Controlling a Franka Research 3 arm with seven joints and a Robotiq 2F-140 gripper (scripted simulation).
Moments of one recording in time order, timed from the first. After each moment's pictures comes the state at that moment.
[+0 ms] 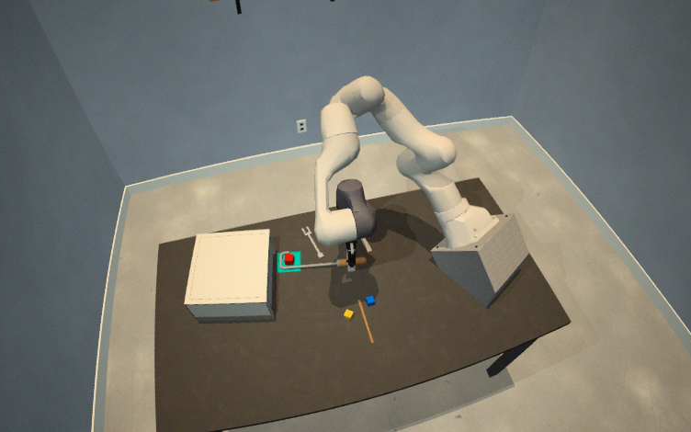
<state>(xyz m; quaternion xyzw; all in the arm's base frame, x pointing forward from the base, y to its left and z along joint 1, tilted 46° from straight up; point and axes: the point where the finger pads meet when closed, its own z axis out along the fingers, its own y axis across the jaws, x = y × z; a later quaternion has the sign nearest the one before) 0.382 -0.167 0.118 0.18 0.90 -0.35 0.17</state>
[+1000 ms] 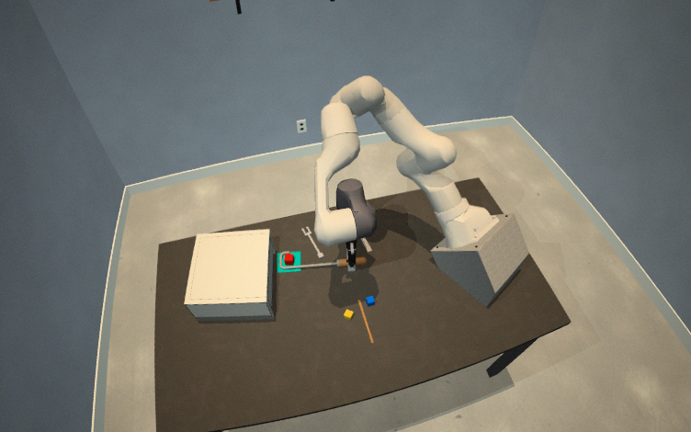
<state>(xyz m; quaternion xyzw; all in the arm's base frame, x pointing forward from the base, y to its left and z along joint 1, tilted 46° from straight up) 0.381 -0.166 0.119 0.18 0.90 -0.35 0.17</state>
